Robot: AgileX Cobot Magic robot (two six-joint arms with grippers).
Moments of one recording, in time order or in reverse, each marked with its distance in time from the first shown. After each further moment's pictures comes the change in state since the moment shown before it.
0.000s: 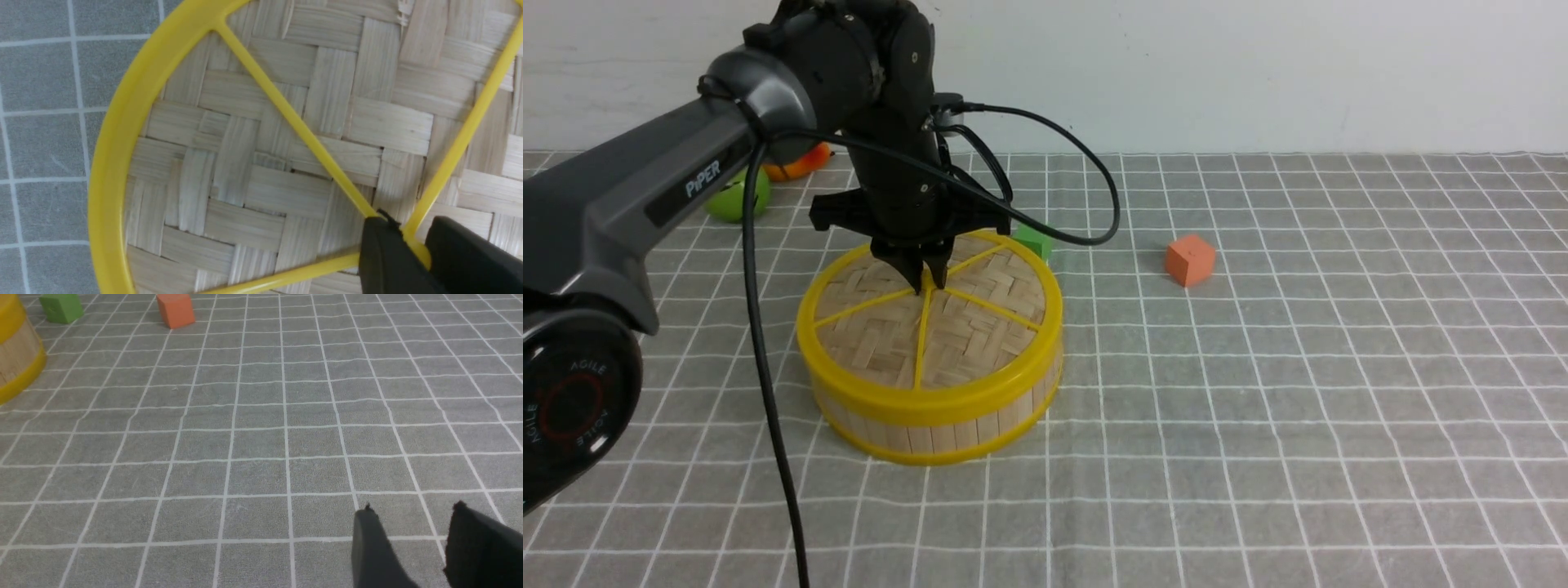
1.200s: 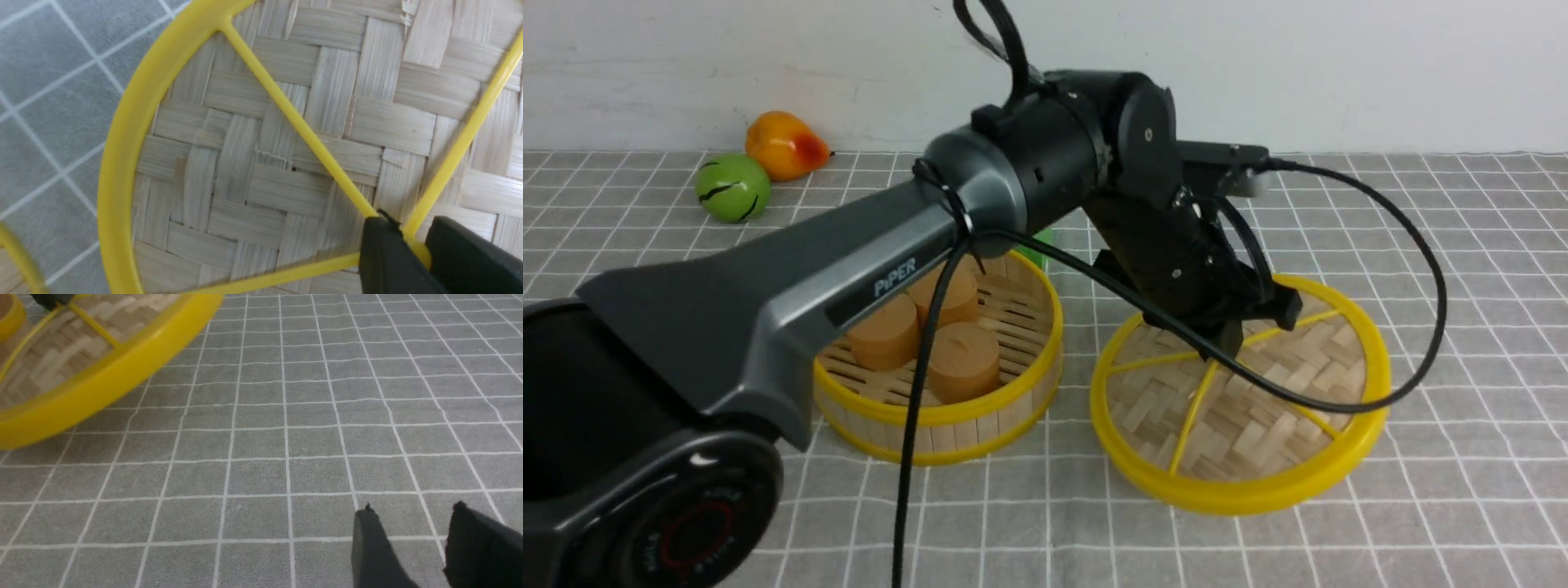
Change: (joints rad) right arm 0.000 0.000 0.000 0.000 0.000 0.000; left arm -0.326 0.051 -0.002 -0.335 -0.256 0.338
